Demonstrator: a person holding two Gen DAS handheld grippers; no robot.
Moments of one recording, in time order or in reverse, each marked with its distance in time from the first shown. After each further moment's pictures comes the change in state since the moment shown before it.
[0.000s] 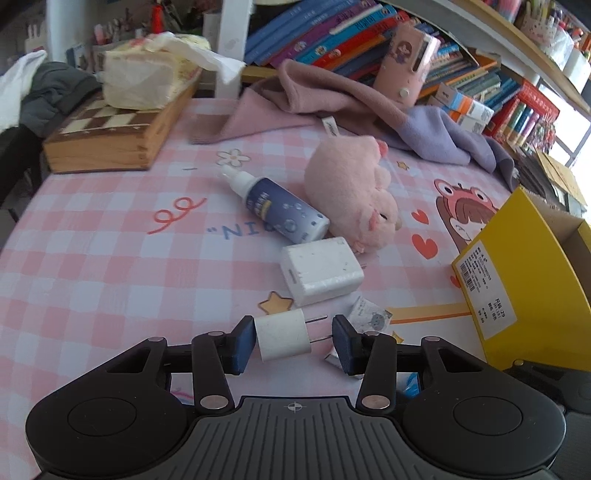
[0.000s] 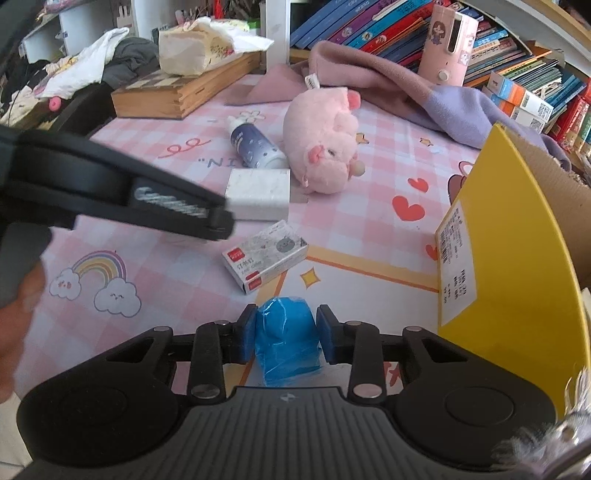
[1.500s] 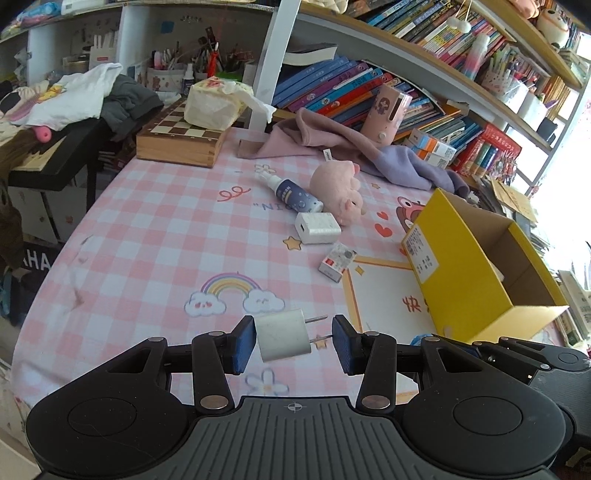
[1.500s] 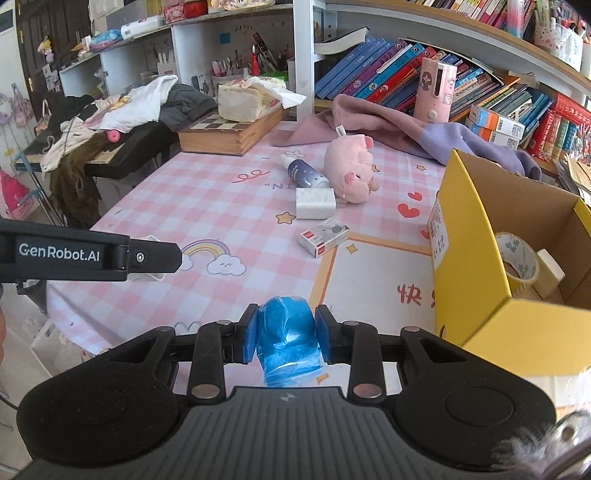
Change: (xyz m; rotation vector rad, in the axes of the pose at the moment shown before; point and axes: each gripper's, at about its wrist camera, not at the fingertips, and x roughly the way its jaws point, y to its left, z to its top) left arm -0.157 0.019 -0.102 -0.070 -0.130 -0.047; right arm -0.133 0.050 -0.068 0.030 -0.136 0.046
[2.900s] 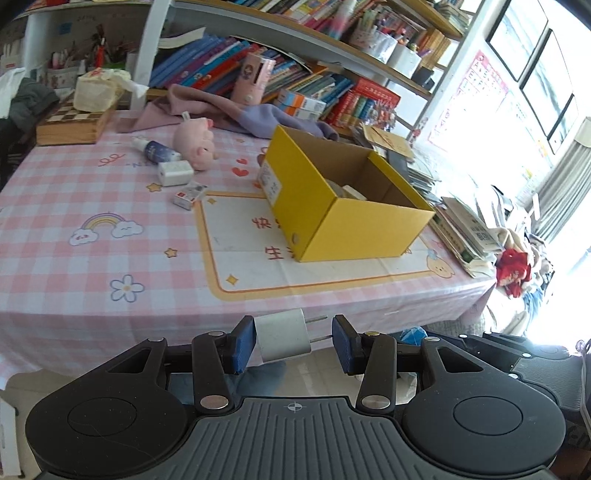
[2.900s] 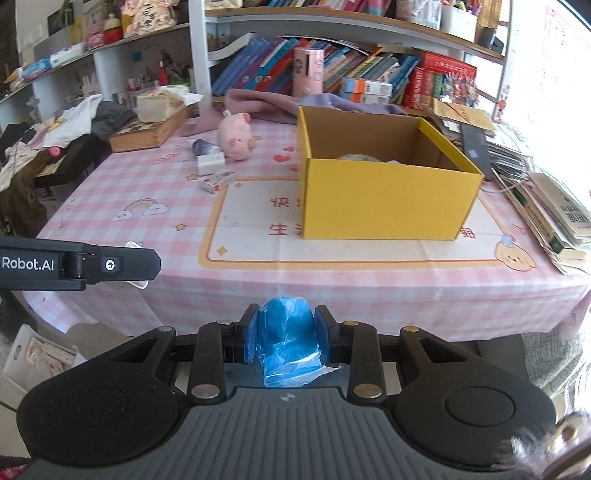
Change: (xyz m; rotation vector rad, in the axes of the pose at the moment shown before) left arm -0.064 -0.083 -0.083 0.160 0.065 -0.293; right arm -0.143 -0.033 -0.112 0.187 0.001 -0.251
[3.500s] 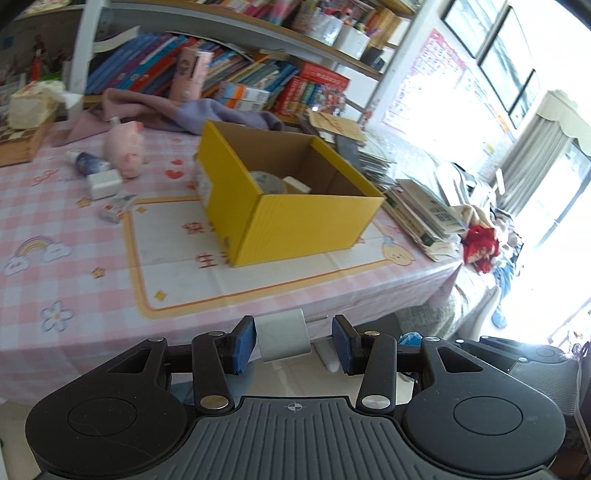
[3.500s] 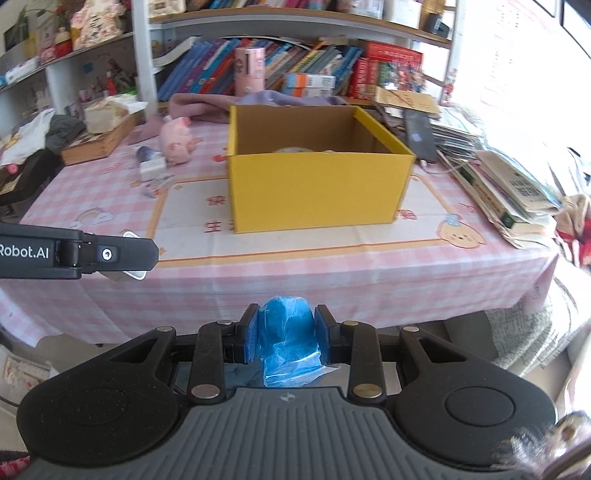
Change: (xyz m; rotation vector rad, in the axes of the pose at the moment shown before) left arm 0.035 -0.047 0.016 0.094 0.037 -0.122; right arm -0.014 -0.047 -0.008 0.092 0.007 -0.127
